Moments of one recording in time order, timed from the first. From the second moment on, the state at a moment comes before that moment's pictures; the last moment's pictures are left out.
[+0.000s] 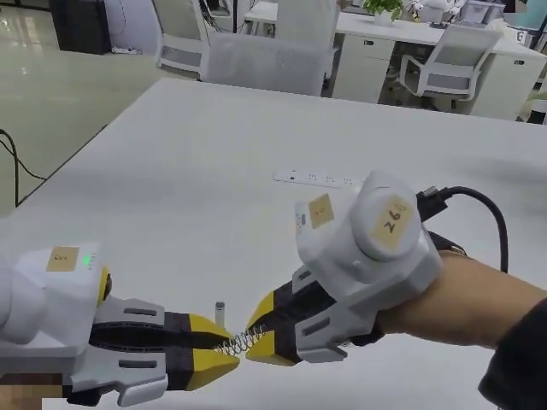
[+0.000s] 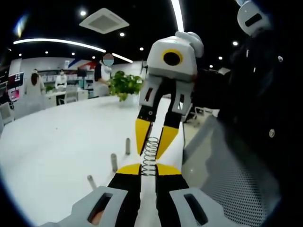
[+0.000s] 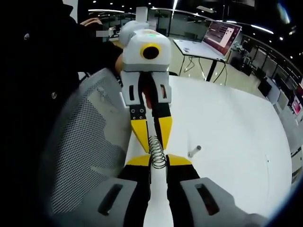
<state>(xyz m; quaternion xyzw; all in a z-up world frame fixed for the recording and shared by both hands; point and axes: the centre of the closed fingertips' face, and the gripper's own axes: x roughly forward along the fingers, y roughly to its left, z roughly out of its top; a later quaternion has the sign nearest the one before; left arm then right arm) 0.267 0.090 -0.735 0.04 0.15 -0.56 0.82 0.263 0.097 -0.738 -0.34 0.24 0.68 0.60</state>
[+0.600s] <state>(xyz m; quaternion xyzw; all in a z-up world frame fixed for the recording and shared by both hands) 0.266 0.091 -0.738 0.04 0.15 -0.56 0.82 0.254 0.109 -0.724 -0.31 0.24 0.69 0.61</state>
